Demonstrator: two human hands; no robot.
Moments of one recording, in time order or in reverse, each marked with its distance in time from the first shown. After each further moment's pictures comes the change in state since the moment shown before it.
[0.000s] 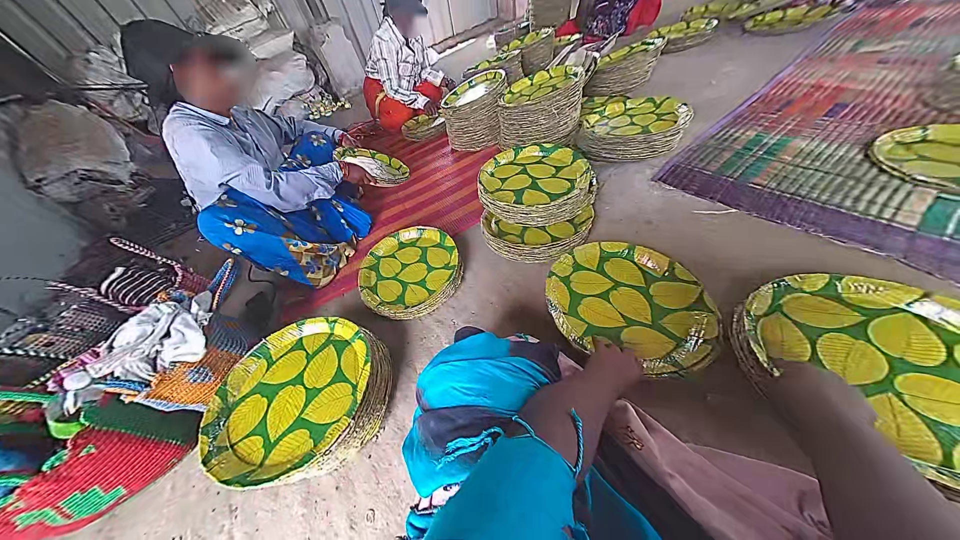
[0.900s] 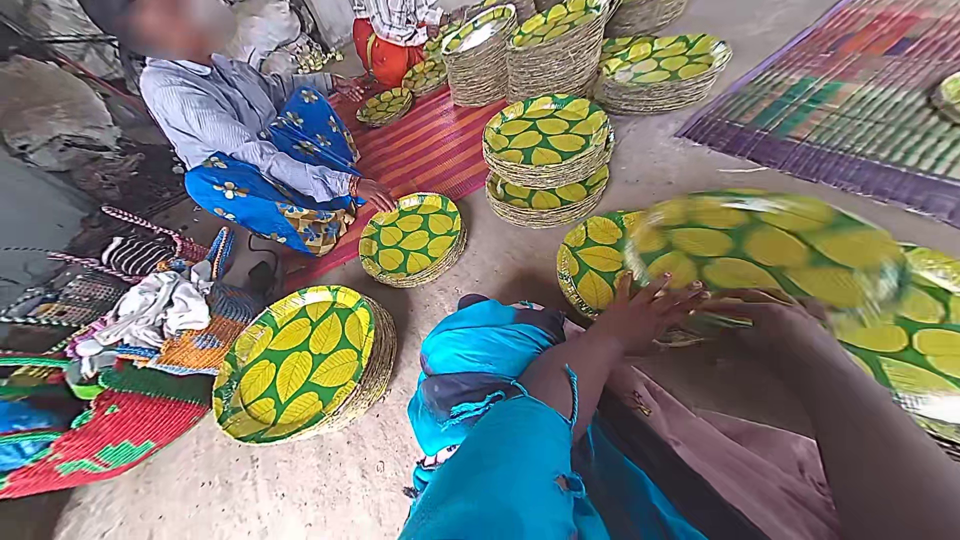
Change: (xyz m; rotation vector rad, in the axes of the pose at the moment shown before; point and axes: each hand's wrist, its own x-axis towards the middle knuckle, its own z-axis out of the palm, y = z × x) left_hand -0.014 -0.002 -0.023 -0.008 0.471 0.219; right_hand 0.008 -0.033 -0.047 0.366 -0.052 -0.636
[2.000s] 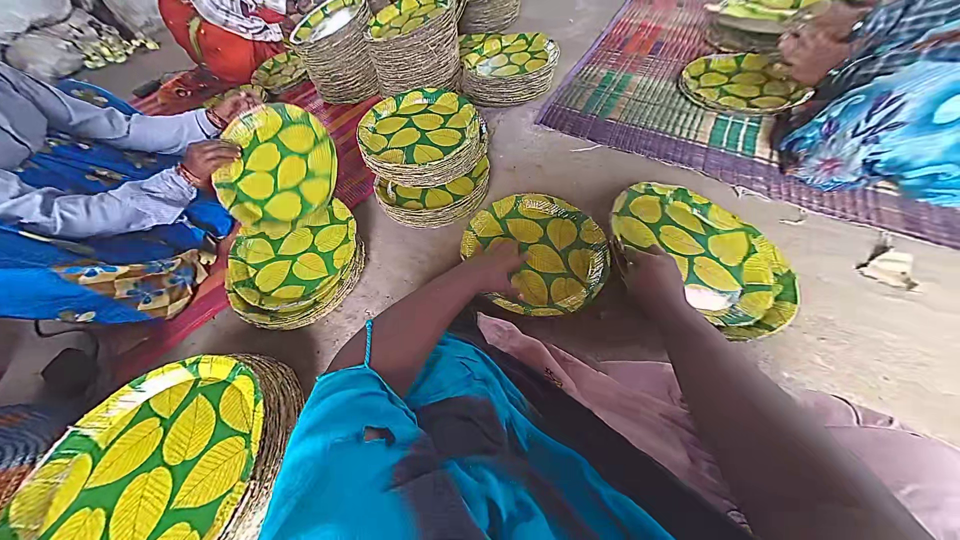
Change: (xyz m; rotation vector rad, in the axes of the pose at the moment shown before) left_hand 0.020 -0.086 -0.067 -0.056 -0.467 -0.112; right_hand 0.003 -0.005 -0.006 0.031 0.056 0.578
